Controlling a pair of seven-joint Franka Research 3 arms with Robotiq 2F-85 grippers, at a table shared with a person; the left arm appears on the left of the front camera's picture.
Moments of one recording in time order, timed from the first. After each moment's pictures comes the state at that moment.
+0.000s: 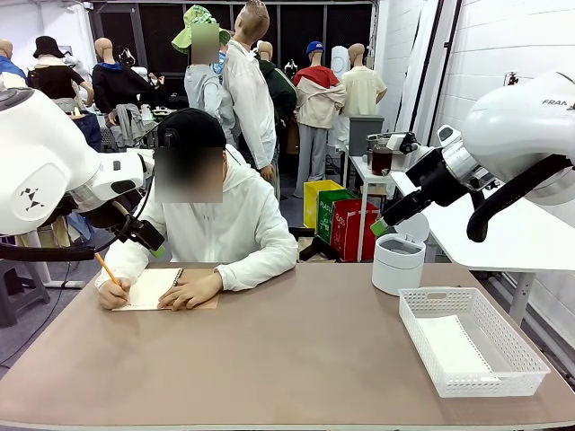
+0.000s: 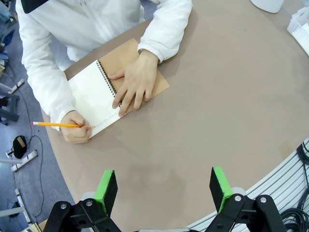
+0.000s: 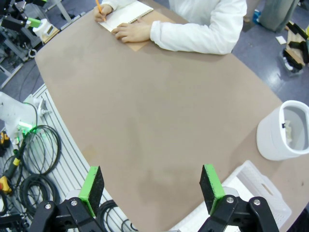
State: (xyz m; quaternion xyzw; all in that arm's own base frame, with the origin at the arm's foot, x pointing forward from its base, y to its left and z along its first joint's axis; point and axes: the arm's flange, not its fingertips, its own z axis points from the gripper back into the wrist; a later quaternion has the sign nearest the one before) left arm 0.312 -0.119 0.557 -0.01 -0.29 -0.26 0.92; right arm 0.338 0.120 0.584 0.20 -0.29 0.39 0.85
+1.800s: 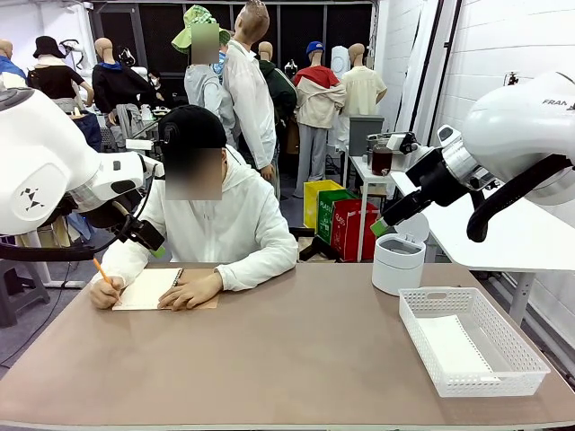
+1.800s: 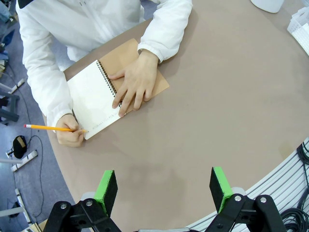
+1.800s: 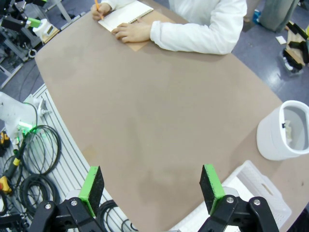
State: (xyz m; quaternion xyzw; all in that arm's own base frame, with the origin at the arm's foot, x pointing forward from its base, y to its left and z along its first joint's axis) left arm 0.312 -0.119 0.557 -0.01 -0.29 -0.26 0.92; right arm 0.338 0.120 0.584 0.20 -0.29 0.39 0.85
